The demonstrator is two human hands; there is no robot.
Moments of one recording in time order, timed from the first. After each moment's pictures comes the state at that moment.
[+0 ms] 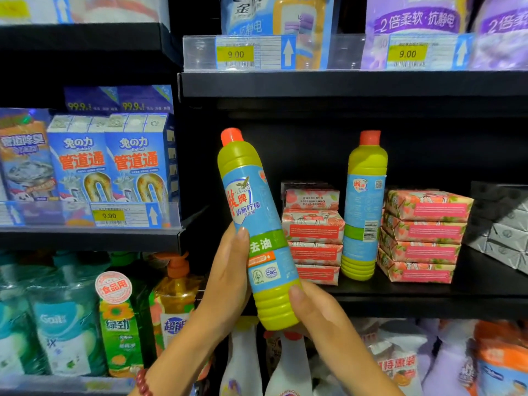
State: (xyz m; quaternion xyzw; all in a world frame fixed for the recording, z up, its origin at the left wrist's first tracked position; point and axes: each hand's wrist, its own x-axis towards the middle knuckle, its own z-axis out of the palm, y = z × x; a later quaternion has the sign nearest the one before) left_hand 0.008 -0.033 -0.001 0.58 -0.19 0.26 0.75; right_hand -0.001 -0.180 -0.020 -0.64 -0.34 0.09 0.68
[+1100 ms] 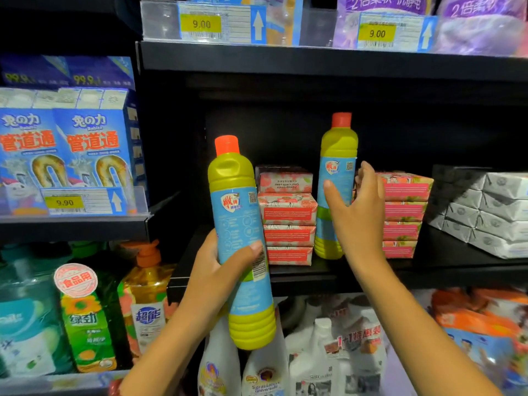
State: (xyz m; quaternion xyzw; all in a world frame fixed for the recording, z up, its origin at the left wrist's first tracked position) left_hand 0.000 -0.043 -0.014 0.64 -0.16 0.24 0.71; right_hand 0.082 -0.222 0.038 -0.74 -0.11 -0.43 0.51
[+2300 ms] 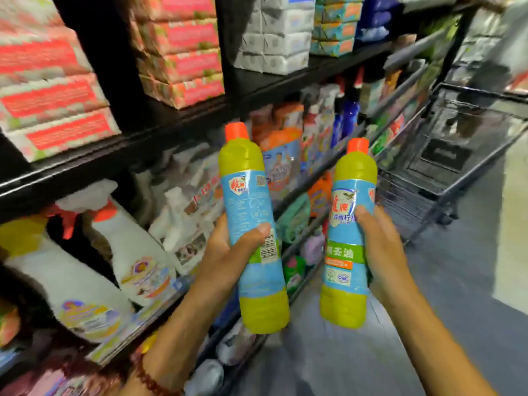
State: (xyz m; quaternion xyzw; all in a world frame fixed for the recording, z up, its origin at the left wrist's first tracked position) left_hand -0.059 -0.173 -0.152 0.61 -0.23 -0.21 0.73; right_hand -0.163 -0.346 -0.164 -0.59 0.23 -0.35 0.69
